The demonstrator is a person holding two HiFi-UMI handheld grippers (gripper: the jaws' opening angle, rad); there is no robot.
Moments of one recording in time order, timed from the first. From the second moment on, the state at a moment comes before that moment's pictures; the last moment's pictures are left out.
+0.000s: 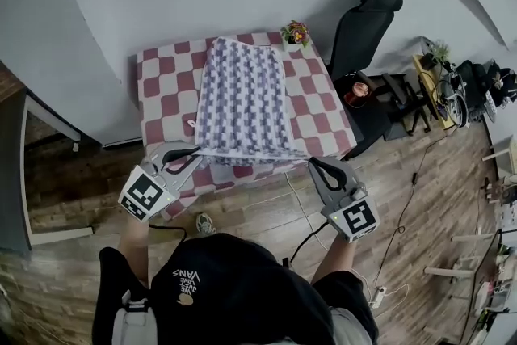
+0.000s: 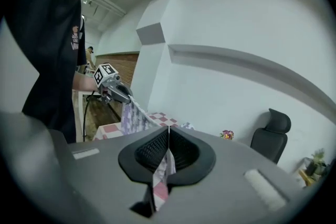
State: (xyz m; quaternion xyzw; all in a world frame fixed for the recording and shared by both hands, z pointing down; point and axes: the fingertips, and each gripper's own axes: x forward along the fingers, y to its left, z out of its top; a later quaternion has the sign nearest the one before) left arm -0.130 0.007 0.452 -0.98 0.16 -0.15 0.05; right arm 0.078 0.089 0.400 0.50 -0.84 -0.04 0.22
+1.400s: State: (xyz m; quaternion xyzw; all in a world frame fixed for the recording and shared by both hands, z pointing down) left arm -0.113 0.161 0.426 -0.94 0.23 -0.23 0.12; right arm 0.111 0.217 0.388 0.36 -0.91 -0.03 0.21
